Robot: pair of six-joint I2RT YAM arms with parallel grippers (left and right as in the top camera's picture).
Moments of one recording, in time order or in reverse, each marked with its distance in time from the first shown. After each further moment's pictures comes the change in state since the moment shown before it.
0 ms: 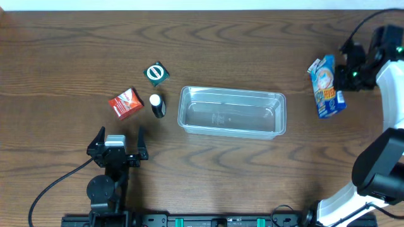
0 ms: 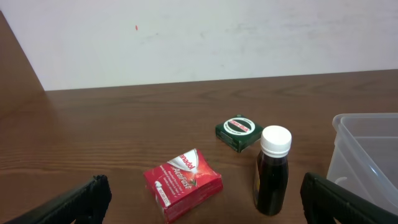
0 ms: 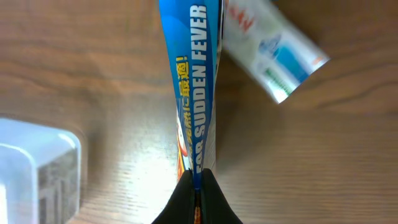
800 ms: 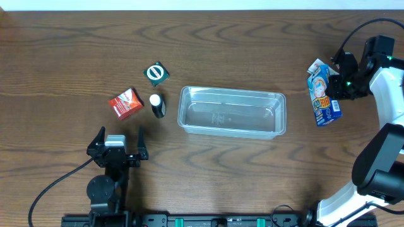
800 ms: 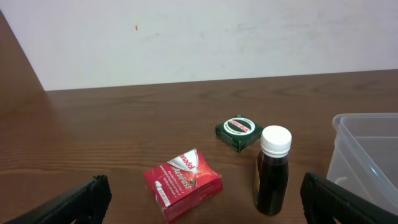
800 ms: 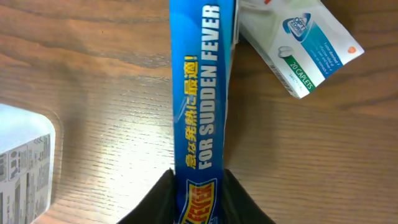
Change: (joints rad) left arm 0.000 0.000 0.000 0.000 0.000 0.000; right arm 0.000 0.011 -0.154 0.104 0.006 -0.089
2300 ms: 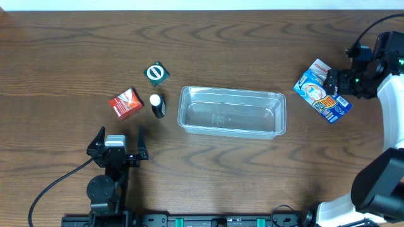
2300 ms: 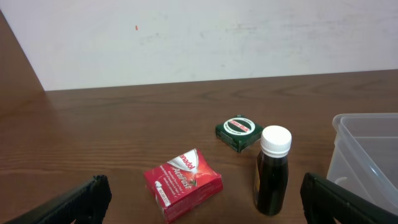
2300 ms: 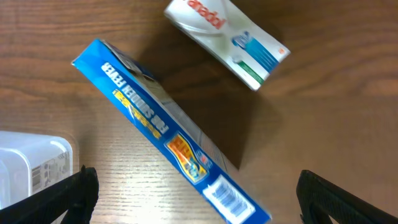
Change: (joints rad) left arm 0.000 0.000 0.000 0.000 0.000 0.000; right arm -0.001 -0.130 -0.004 0.004 0.050 0.127
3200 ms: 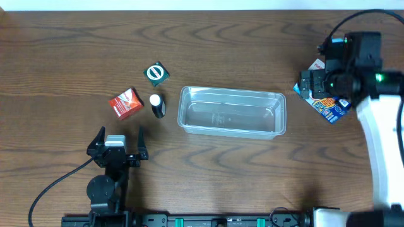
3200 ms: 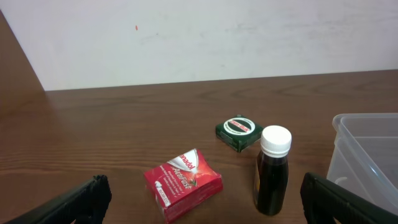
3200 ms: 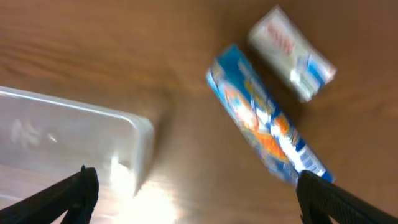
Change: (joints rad) left arm 0.000 0.000 0.000 0.000 0.000 0.000; right arm 0.255 -0.217 -0.014 -0.113 0.085 0.150
